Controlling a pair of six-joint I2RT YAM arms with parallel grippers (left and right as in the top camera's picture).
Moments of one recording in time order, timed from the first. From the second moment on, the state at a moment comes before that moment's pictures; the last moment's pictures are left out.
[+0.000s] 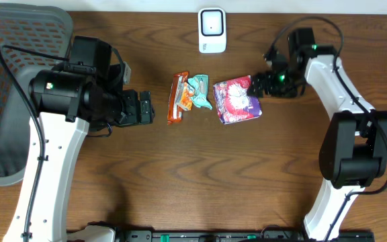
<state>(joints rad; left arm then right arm) -0.16 1.44 1.62 -1.47 0.23 -0.25 0.06 2.06 1.57 -0.93 -0.46 -0.07</state>
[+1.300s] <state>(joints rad) -0.16 1.44 1.62 -1.47 0.23 -0.25 0.22 2.03 1.58 0.05 -0.42 0.63</state>
